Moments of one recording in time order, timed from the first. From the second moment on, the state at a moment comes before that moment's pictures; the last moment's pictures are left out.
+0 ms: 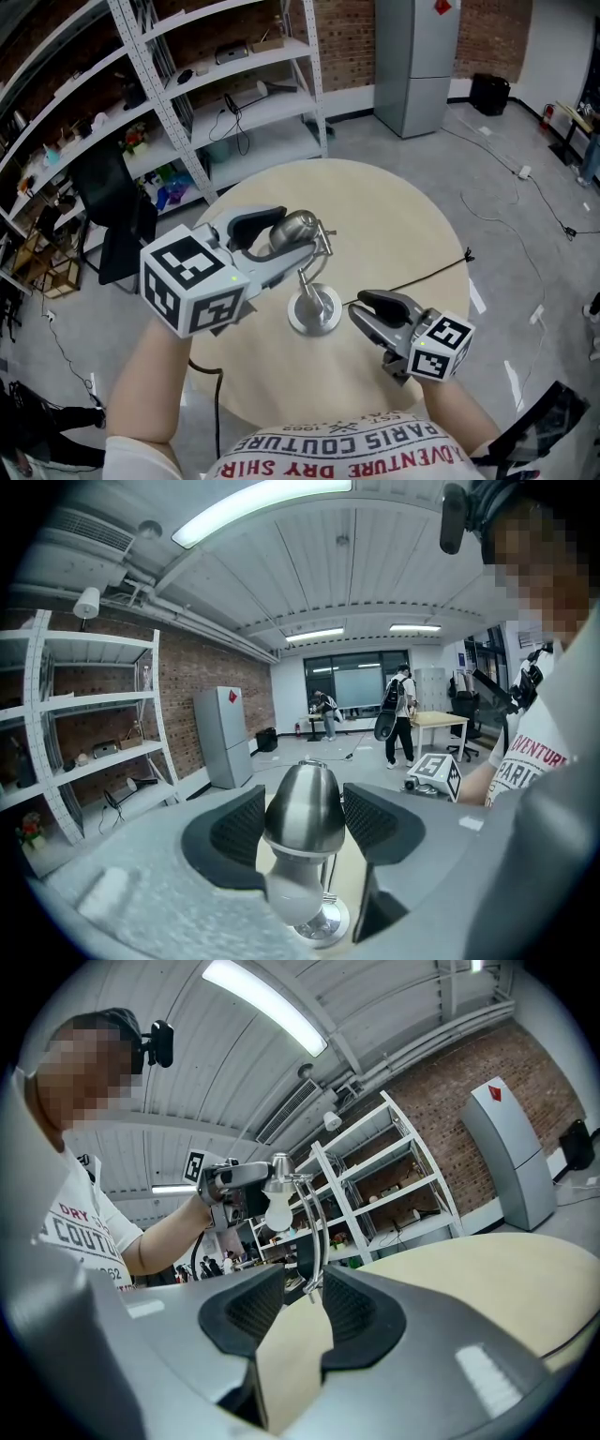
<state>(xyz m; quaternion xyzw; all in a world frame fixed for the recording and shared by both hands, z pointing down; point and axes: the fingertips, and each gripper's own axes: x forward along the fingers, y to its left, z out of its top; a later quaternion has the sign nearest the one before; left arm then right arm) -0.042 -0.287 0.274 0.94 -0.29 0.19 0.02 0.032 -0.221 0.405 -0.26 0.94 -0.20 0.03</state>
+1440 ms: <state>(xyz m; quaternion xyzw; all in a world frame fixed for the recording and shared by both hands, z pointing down) -0.033 -0.291 0.271 0.95 -0.26 0.19 0.02 -0.066 -0.276 0.500 -0.33 0.93 -0.08 -0.13</state>
